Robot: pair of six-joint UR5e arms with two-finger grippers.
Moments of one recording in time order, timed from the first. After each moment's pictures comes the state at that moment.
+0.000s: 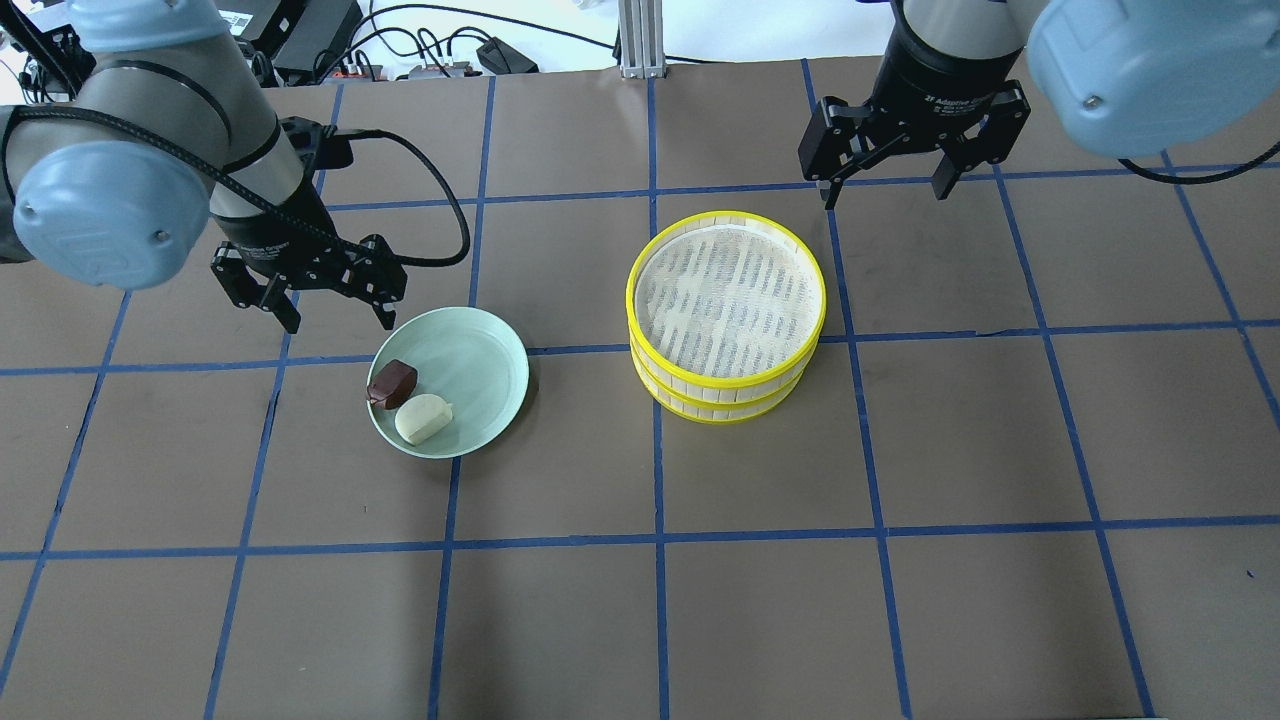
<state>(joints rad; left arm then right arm) -1.49 -1.66 -1.73 -1.48 1.61 0.06 1.64 -1.50 1.50 -1.62 -1.55 0.01</state>
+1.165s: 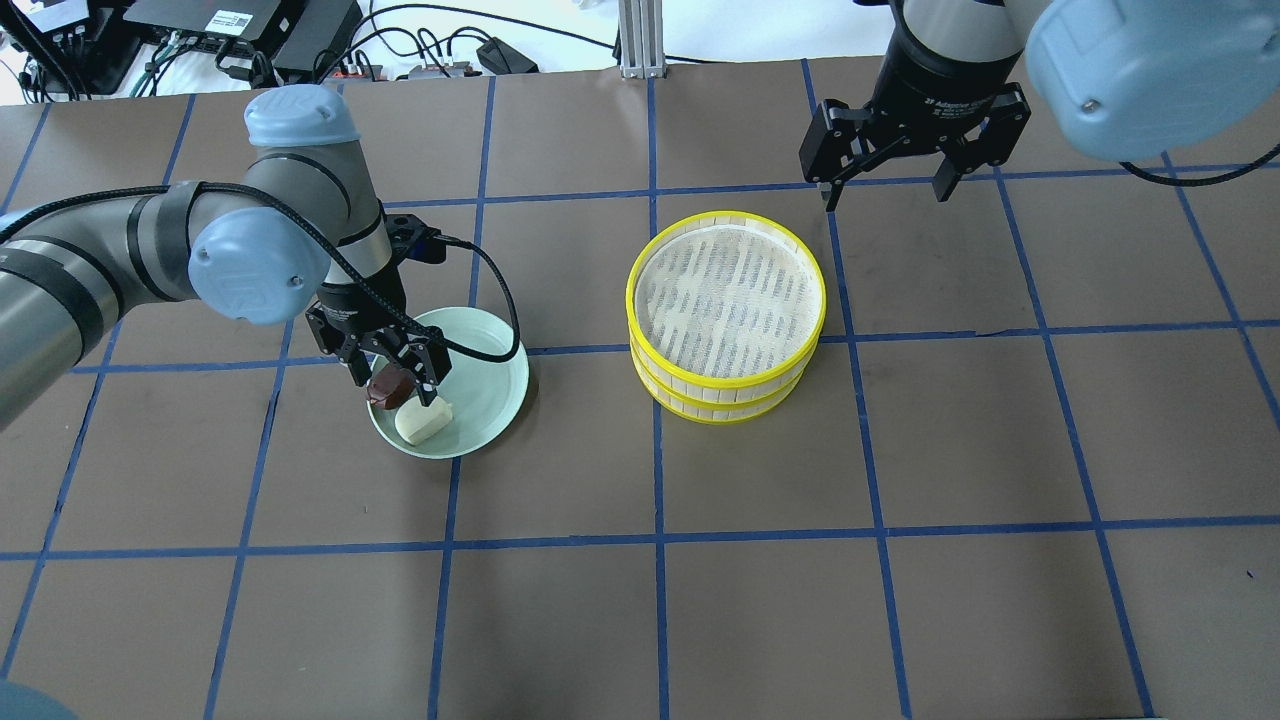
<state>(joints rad) -1.54 -1.83 -1.81 -1.41 1.65 0.37 1.64 -1.50 1.51 -1.62 -1.56 0.02</state>
